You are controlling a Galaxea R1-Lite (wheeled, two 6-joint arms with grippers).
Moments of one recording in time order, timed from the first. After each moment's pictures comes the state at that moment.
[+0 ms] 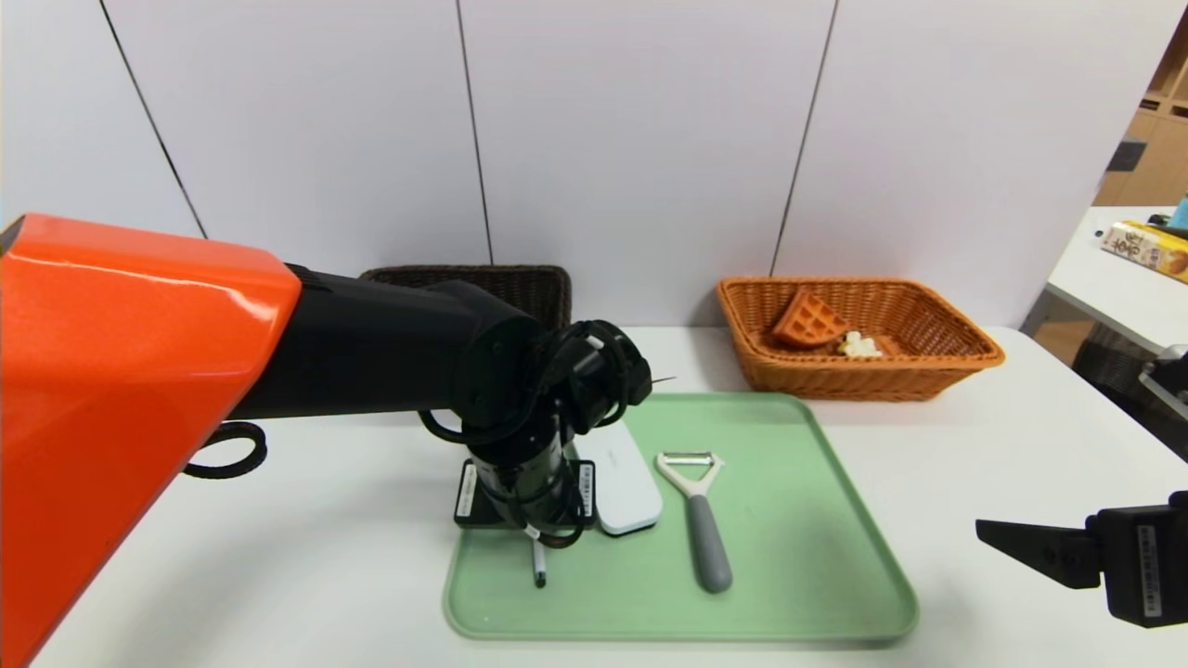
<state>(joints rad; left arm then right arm) -0.78 2.10 -1.59 0.81 0.24 -0.75 0.44 1.10 -0.75 0.38 -0.25 0.29</state>
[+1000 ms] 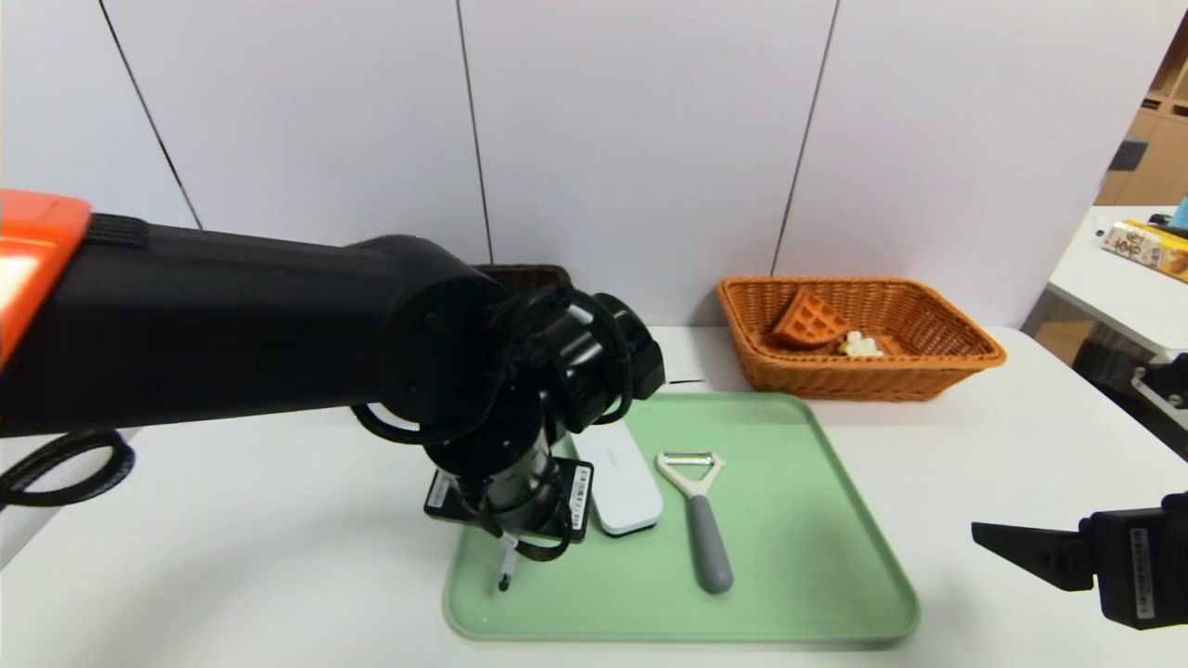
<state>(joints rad) -0.87 1.94 -1.59 0.87 0.32 -0.65 0.44 1.10 -0.73 0.37 -0.25 0.29</state>
